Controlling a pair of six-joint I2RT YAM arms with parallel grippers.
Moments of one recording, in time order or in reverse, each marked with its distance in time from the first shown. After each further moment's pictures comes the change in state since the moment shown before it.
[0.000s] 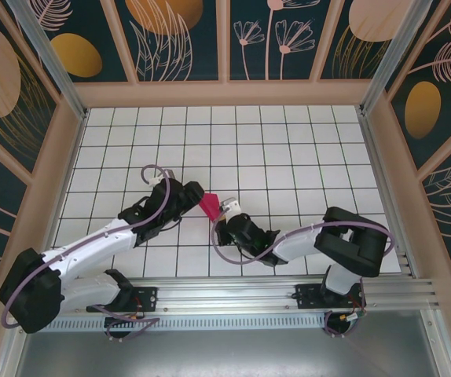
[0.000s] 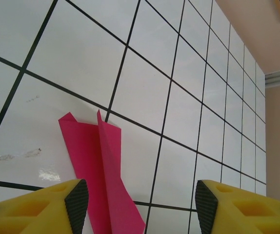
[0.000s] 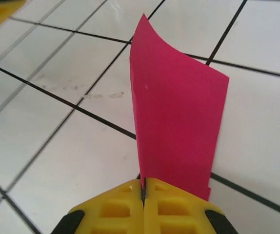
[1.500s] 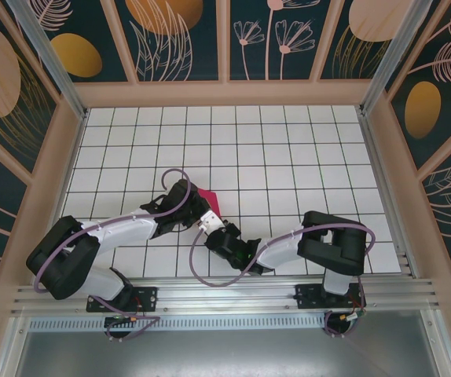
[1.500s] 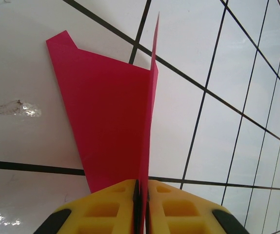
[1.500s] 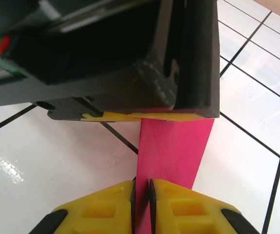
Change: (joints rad) left arm 0.000 0.278 0.011 0.100 0.191 -0.043; right arm 0.175 0.127 0.139 -0.086 0.381 -0.418
